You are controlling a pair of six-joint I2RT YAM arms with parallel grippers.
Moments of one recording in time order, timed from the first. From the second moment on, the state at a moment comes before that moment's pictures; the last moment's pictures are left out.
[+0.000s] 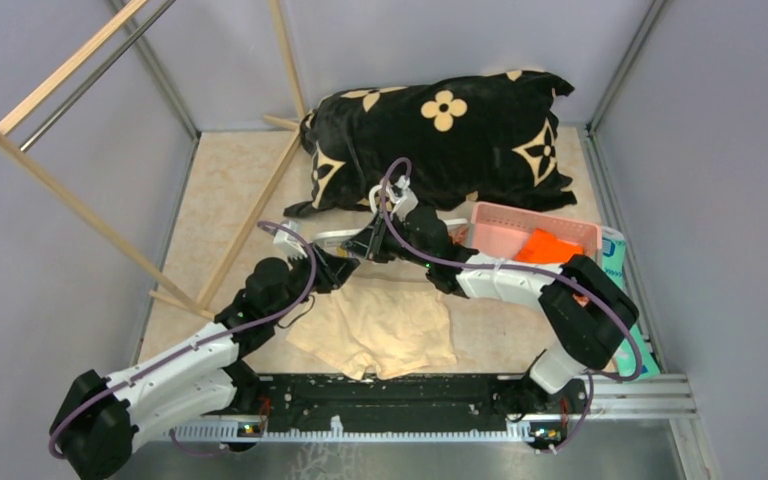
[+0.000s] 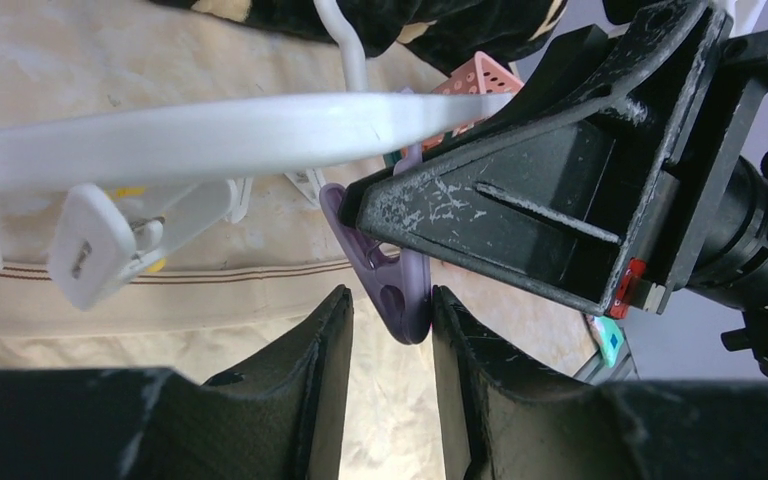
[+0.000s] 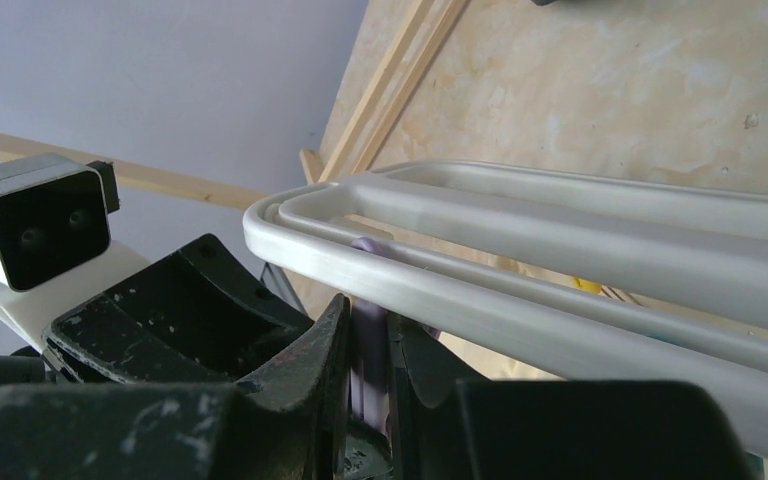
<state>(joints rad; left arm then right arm) -0.72 0.86 0.34 0.33 -0.09 -0.81 0.83 1.56 0.85 0.50 -0.21 0.92</state>
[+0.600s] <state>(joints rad) -0.72 0.86 0.34 0.37 -0.08 -0.80 0.82 1.51 0.82 0.51 -0.21 0.95</state>
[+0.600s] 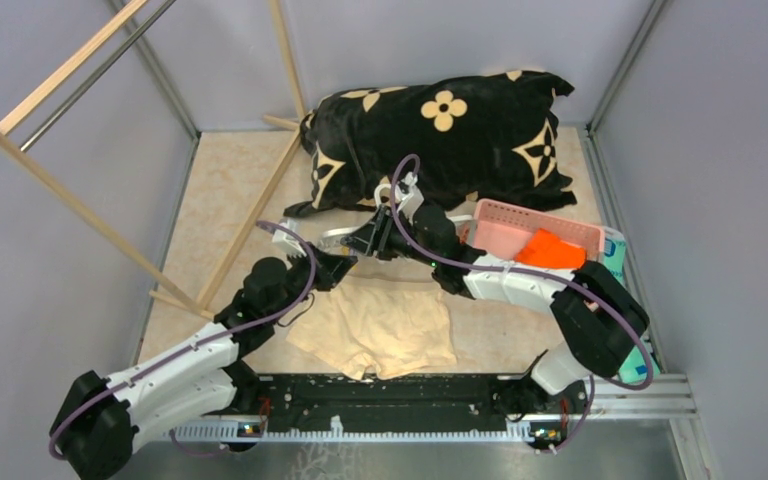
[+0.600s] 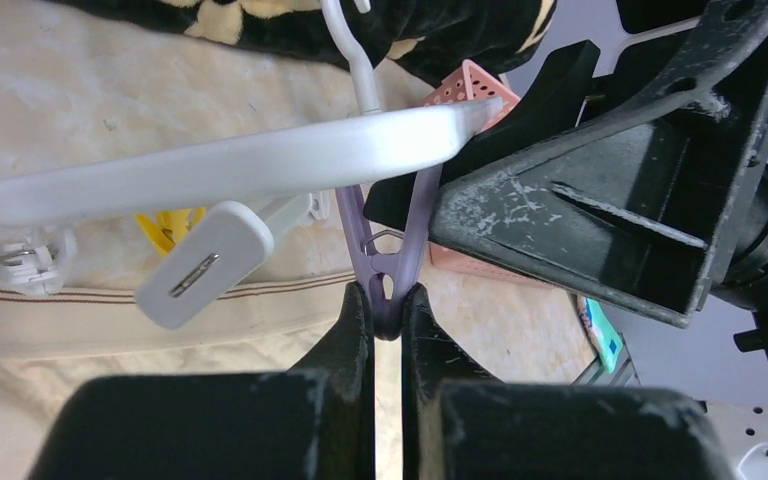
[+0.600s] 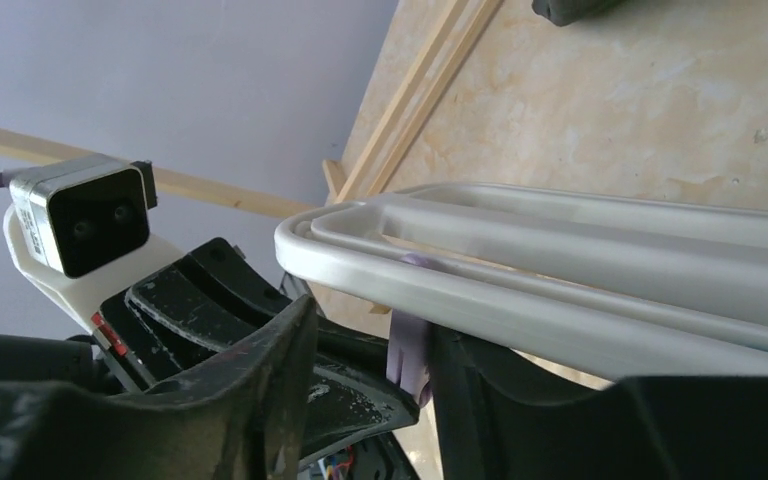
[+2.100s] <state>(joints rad) -0.71 0.97 0.31 0.36 0.09 -0.73 0.79 1.34 1.08 -0.31 -0.34 -0.75</state>
